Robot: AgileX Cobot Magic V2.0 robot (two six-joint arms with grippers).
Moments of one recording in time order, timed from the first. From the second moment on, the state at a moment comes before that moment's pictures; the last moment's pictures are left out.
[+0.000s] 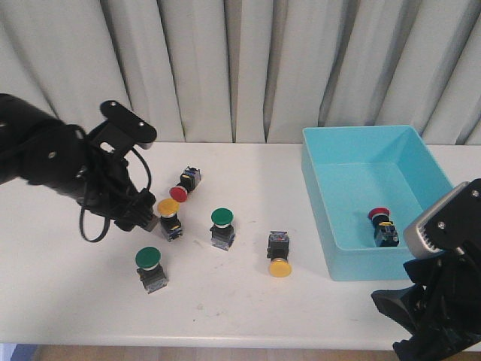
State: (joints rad) left arm -0.43 1.61 -1.22 0.17 0.75 0.07; right arm 0.42 0.87 -0.70 0.12 0.78 -0.30
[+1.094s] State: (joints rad) left arm -0.38 2.21 -1.77 0.05 0.95 0.35; right arm 0.42 0.87 -0.70 0.12 0.78 -0.30
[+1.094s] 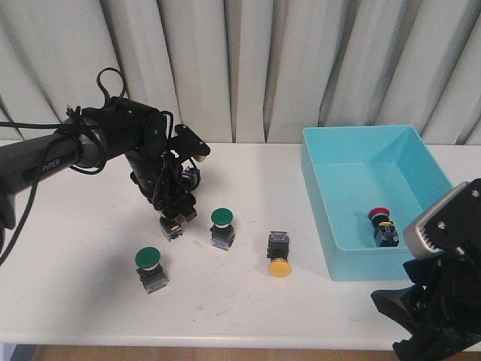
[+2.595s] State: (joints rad) left arm -0.36 1.66 -1.65 -0.01 1.03 0.25; right arm 0.42 0.87 -0.70 0.12 0.80 -0.30
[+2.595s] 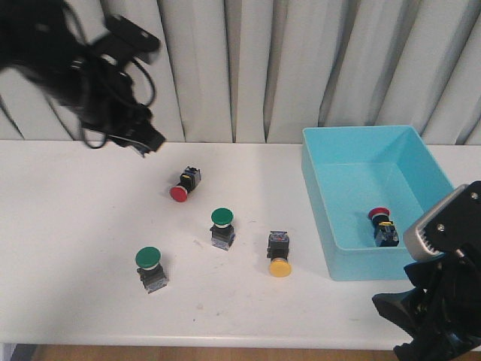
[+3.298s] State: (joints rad) left arm -0.36 1.16 -0.92 -0.54 0.74 0.73; right arm 0.42 0.87 -0.70 0.13 0.80 -0.30
